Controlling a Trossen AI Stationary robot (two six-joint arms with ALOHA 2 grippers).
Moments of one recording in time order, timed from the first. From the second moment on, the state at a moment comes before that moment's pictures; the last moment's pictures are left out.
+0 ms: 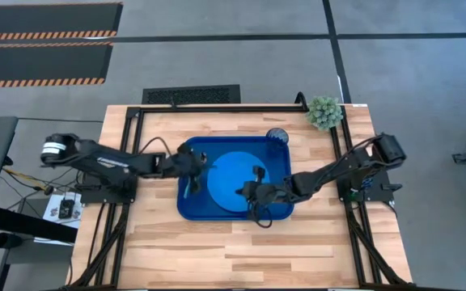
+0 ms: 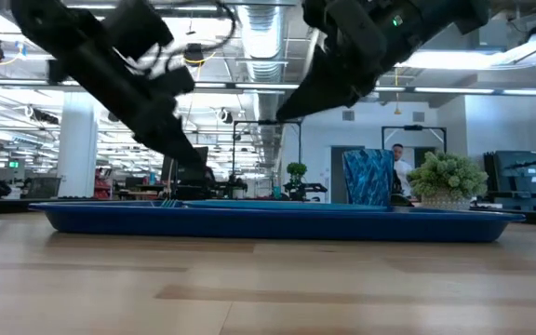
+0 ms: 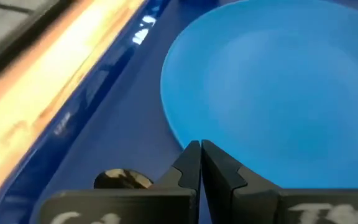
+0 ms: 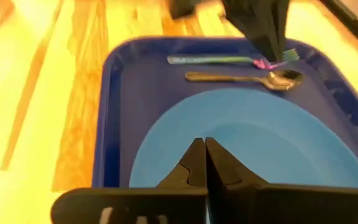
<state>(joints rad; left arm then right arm) 0.08 1.35 0.50 0.17 -0.27 -0.12 0.27 1.67 0.96 0.11 0.40 0.17</state>
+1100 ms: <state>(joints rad) 0.19 1.46 0.49 0.36 -0.16 -0.04 0.34 1.67 0.96 0.01 0.34 0.18</state>
